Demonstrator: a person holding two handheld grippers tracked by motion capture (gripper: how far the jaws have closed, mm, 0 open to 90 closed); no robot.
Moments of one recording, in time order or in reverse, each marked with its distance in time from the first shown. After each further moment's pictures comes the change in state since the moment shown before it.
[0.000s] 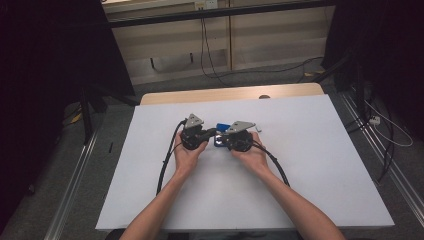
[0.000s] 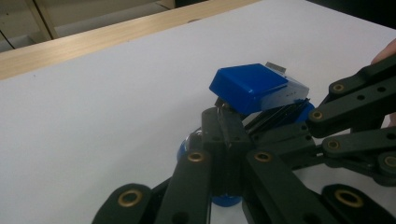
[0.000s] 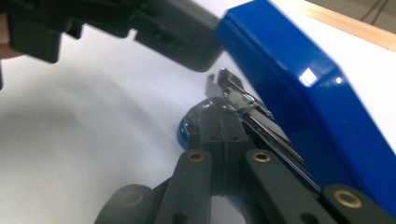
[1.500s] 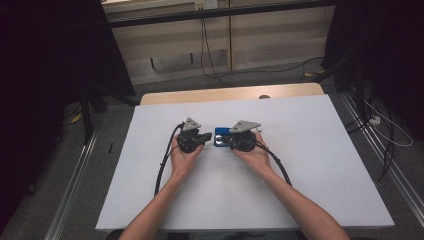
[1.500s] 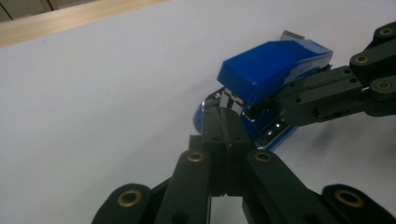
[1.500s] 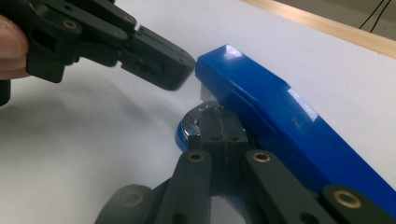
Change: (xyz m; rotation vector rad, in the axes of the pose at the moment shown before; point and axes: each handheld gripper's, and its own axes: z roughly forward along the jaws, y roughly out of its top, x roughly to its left) left arm 0.006 -0.016 0.000 0.087 0.019 0.013; right arm -0.005 -0.003 -0.006 -0.039 0.009 0.033
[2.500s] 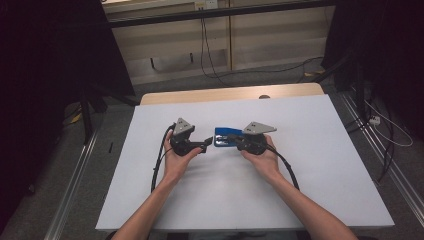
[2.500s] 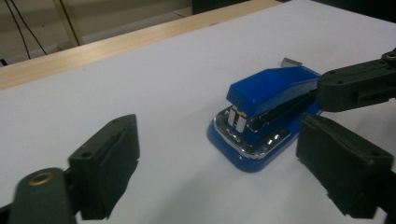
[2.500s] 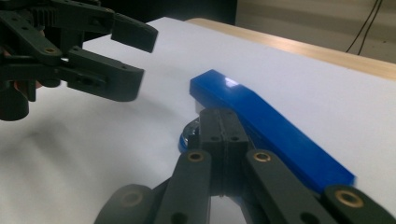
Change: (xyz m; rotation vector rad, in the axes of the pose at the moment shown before) left arm 0.002 -0.003 -0.028 -0.114 0.048 0.002; right arm -0.004 -0.010 -0.028 -0.151 0.008 0.080
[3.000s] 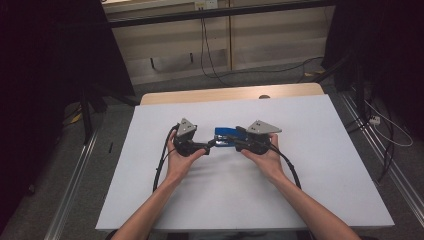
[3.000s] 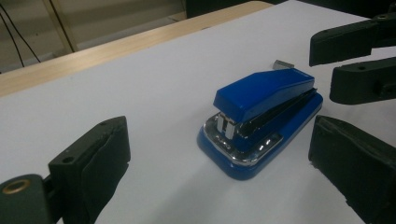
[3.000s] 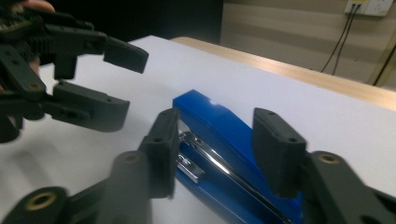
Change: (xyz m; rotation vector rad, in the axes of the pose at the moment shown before) left arm -0.005 -0.001 0.004 -0.015 -0.012 0.014; right arm -0.002 0.004 -0.012 -0.069 -0.073 -0.023
